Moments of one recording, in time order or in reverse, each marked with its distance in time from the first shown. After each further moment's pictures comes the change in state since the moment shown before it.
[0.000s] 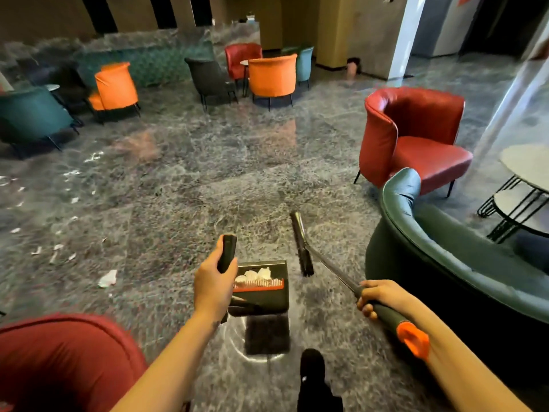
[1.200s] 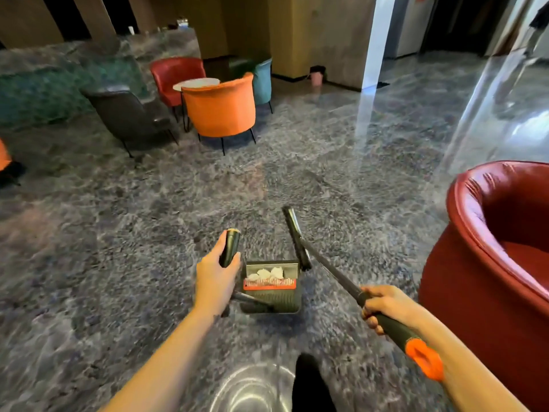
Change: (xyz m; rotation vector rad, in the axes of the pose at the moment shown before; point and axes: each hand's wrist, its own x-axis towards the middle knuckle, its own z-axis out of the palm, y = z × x) left_hand 1.295 0.054 0.594 -0.070 -0.275 0.069; right_hand 0.979 -0.887 -0.229 0.092 0.144 -0.048
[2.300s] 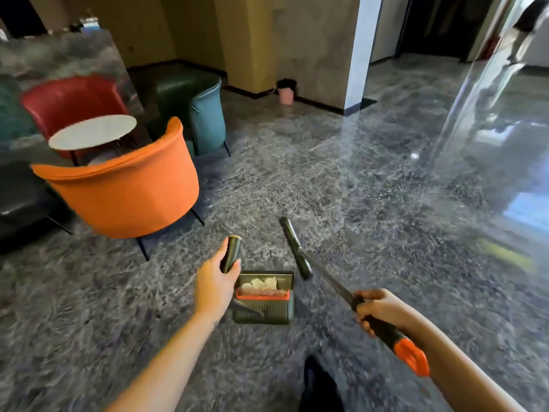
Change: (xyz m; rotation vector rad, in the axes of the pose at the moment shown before) left_hand 1.257 0.058 0.515 0.135 -0.142 0.027; right_hand 1.008 -0.802 -0.336 -0.124 0.195 0.020
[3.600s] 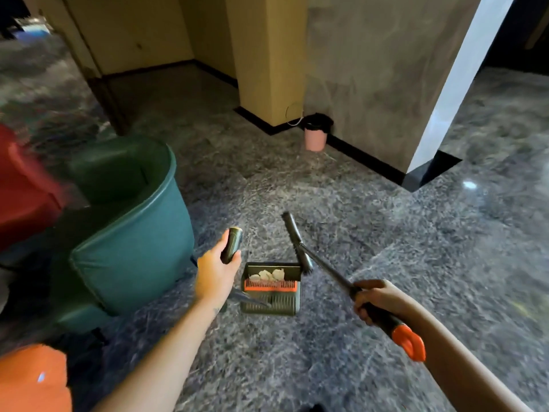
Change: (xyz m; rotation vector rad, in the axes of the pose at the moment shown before) left_hand 1.452 0.163 0.416 -0.011 0.153 -0.033; right_hand 1.170 -0.943 -0.381 0.020 -0.073 -0.044
